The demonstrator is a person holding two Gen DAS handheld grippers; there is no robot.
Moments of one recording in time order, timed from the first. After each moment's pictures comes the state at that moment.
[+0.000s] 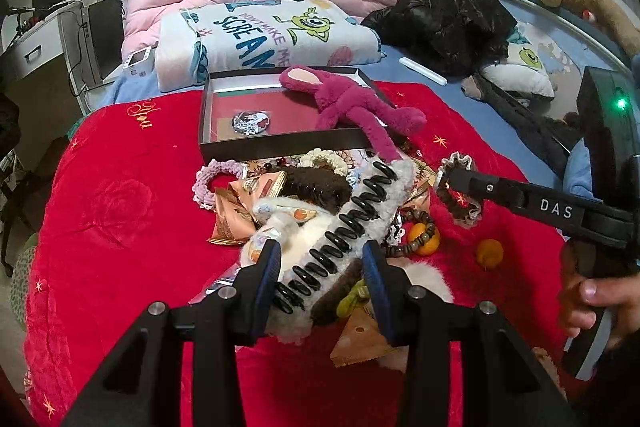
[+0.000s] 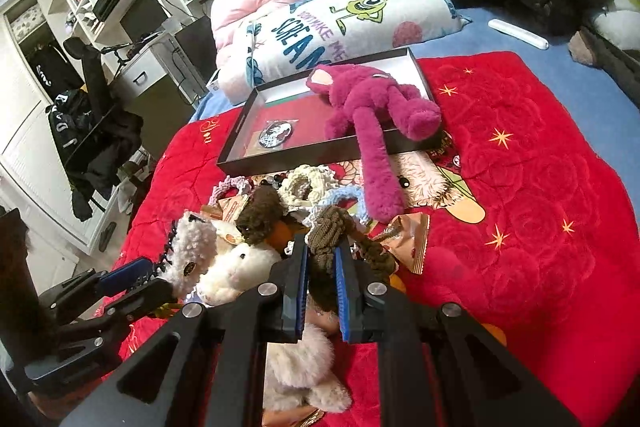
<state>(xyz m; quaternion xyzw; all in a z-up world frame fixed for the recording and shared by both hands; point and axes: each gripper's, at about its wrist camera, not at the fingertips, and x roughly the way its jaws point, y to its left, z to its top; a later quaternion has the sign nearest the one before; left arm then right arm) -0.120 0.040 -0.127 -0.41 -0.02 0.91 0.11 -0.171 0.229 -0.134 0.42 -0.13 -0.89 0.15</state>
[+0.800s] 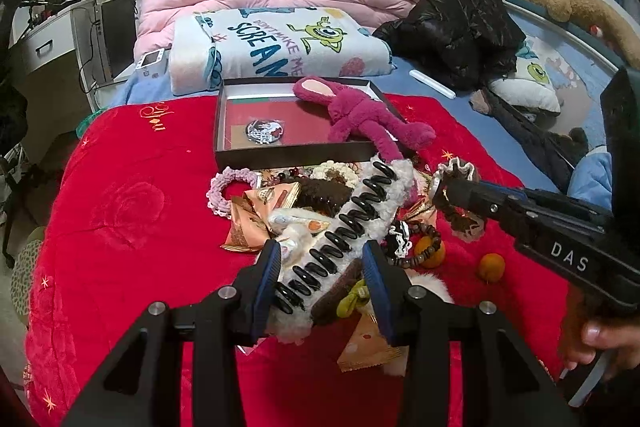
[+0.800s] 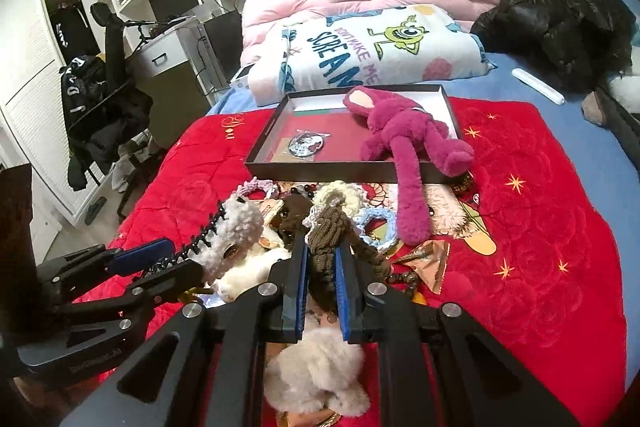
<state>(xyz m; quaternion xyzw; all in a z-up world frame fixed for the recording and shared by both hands) -0.119 0.030 -0.118 -0.40 -0.04 0.91 0.09 -0.154 0.185 -0.108 0.38 -0.05 -0.91 0.17</state>
